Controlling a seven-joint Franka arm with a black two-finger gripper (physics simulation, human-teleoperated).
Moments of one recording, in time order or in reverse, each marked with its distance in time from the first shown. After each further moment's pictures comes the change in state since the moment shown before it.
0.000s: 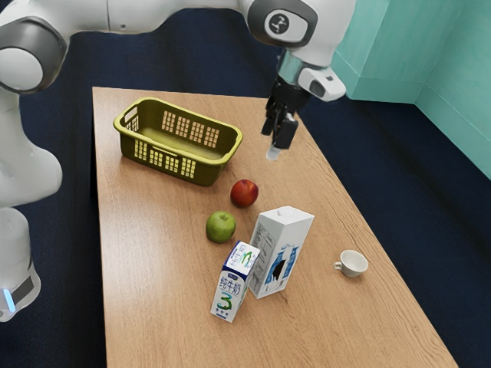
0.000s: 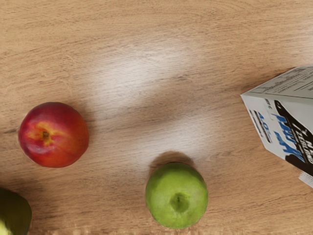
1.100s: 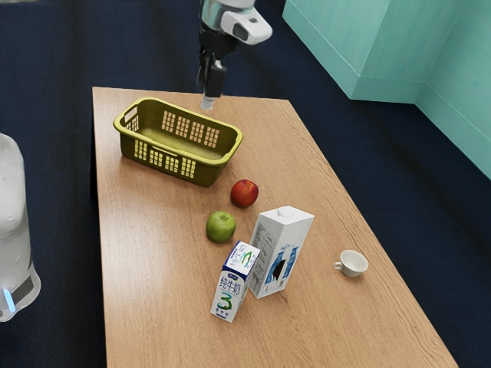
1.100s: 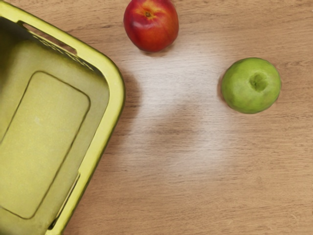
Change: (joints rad) arm 1.348 -0.426 -1.219 -0.293 0.066 -0.041 0.058
